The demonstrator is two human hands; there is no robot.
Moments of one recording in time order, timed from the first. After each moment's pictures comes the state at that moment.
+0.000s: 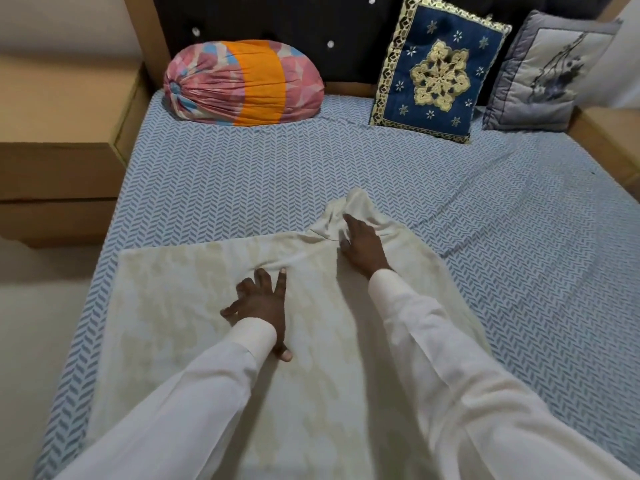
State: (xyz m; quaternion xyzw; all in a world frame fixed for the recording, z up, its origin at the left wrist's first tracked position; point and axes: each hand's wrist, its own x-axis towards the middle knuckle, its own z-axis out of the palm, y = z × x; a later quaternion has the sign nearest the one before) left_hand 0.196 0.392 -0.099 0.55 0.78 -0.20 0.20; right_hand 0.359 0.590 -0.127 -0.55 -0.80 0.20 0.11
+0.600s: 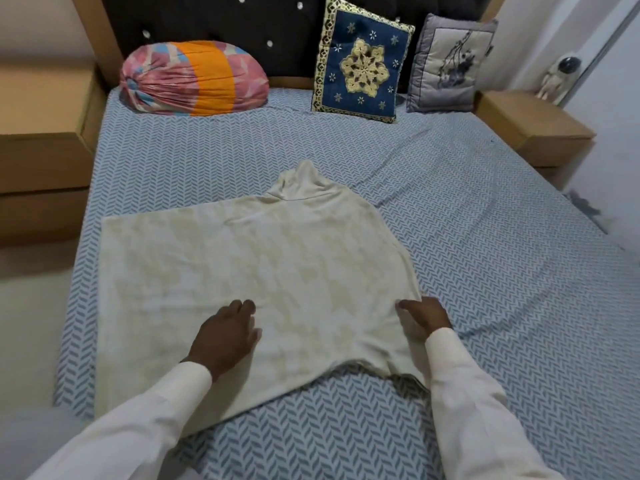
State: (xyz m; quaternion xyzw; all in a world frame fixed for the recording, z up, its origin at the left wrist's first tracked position) left_hand 0.223 0.210 -0.110 0.71 0.69 0.06 0.14; right_hand 0.627 0.342 -0.113 -0.83 -0.41 0.35 0.11
